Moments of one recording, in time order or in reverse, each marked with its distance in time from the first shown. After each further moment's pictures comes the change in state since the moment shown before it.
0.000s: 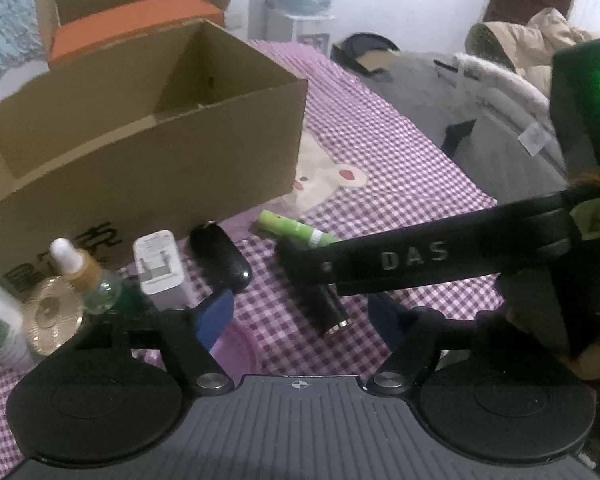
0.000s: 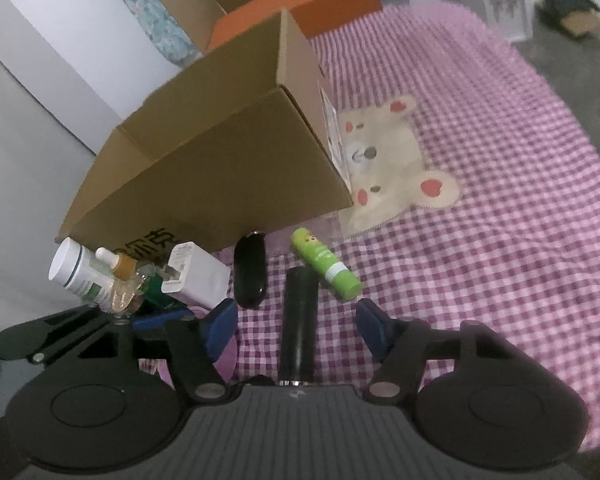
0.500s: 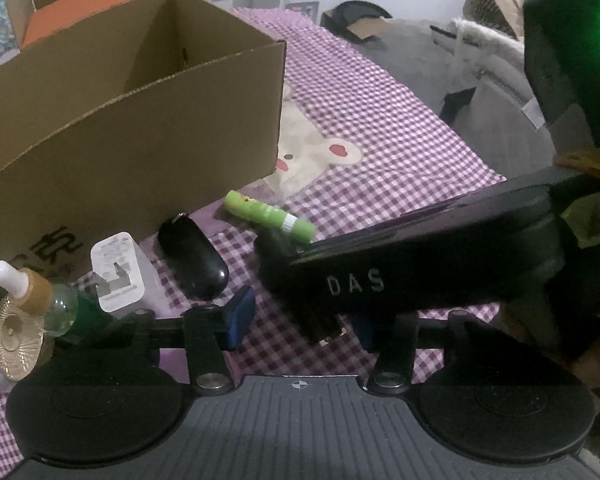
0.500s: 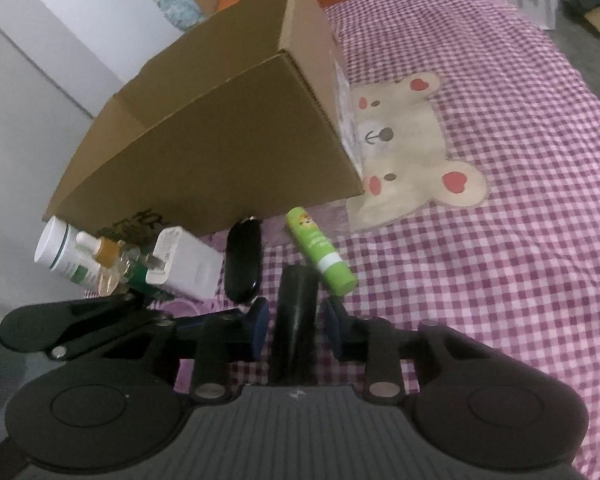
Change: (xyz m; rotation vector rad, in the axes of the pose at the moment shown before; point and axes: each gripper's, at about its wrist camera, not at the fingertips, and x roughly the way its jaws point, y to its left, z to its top) left arm 0.033 -0.007 0.009 0.029 0.101 -0.004; right arm 0.027 0.003 0.012 -0.066 0.093 0.009
